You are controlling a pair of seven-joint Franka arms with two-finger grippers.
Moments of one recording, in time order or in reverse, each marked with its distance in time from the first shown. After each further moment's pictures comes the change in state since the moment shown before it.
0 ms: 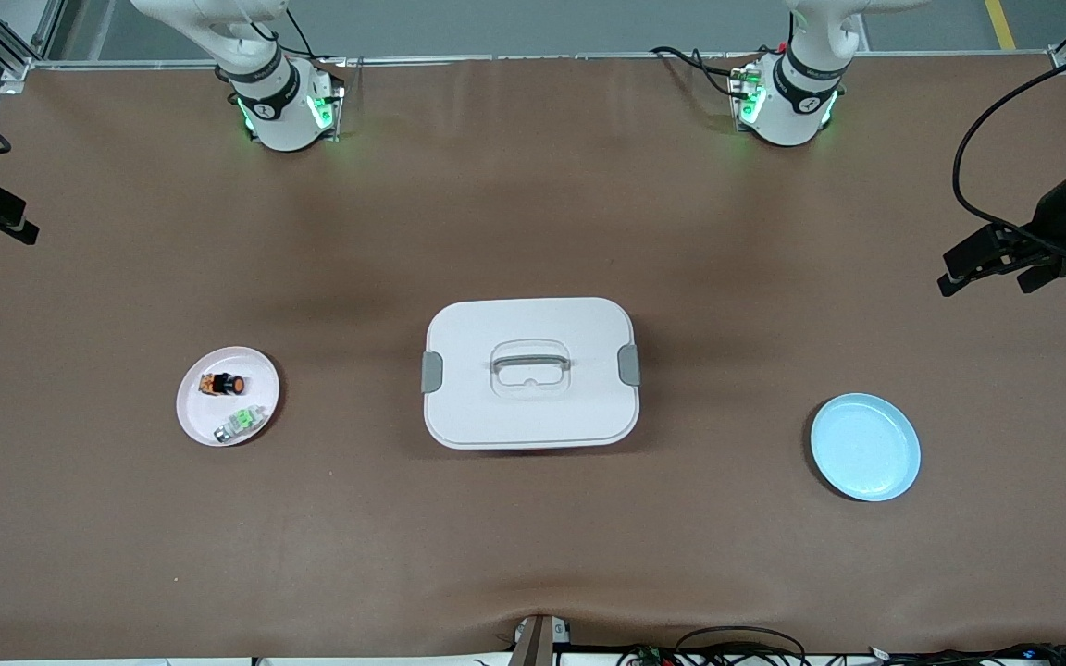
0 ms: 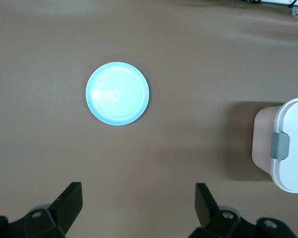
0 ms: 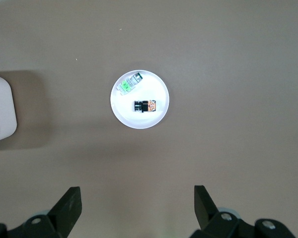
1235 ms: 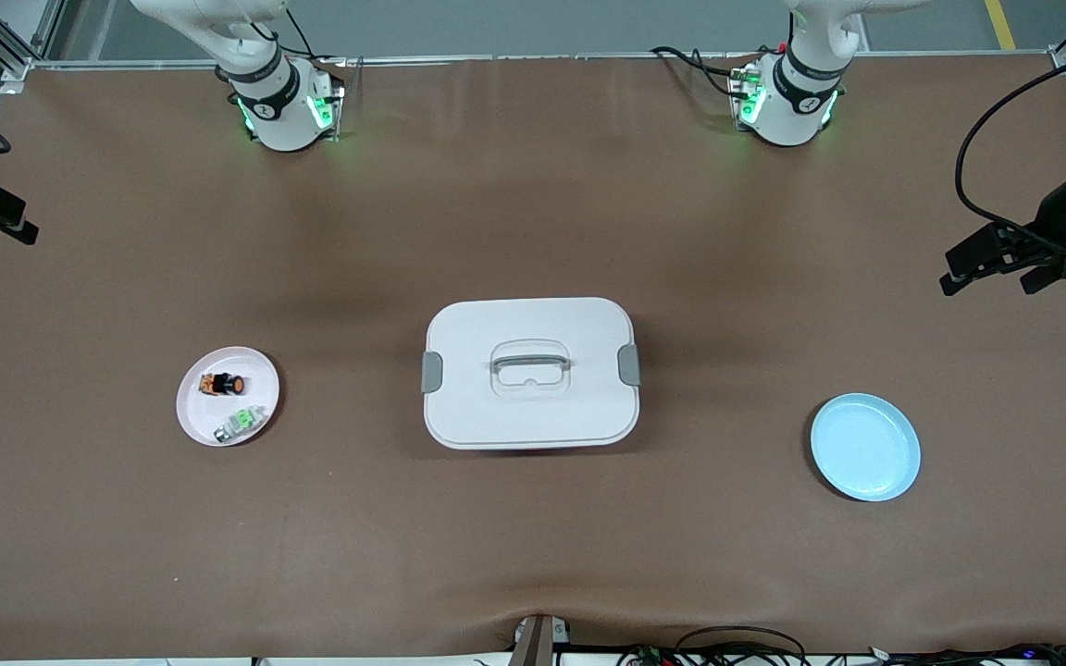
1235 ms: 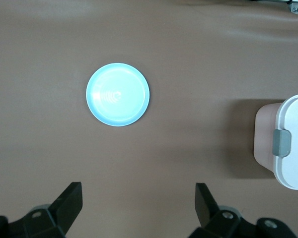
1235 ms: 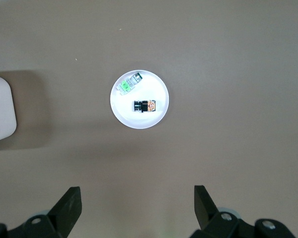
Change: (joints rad) left arm 0.003 0.000 0.001 0.000 0.000 0.000 0.028; right arm 0.000 0.000 0.000 0.000 -0.001 0.000 0.000
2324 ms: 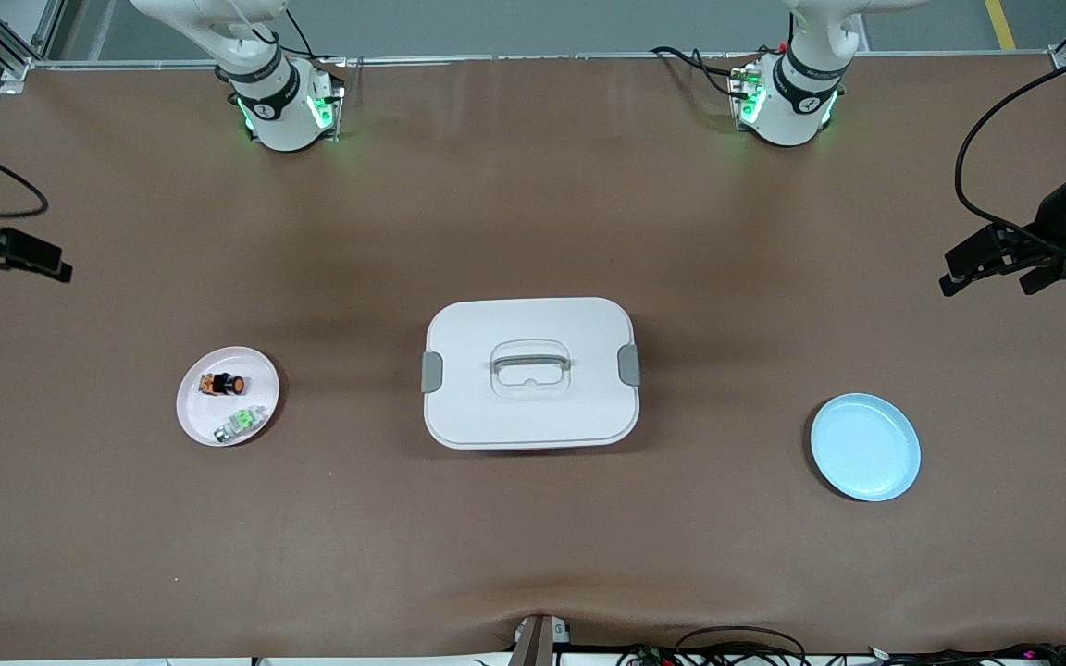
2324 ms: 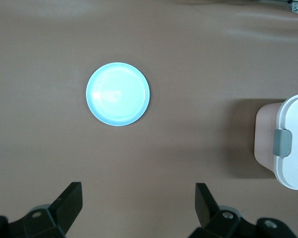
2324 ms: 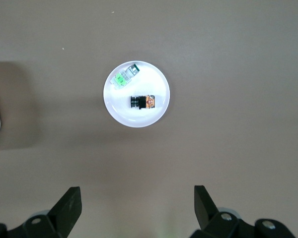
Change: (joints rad) left arm 0.000 0.004 0.000 0.000 0.000 0.000 0.000; right arm -0.001 0.130 -0.005 -0.017 0.001 0.057 0.000
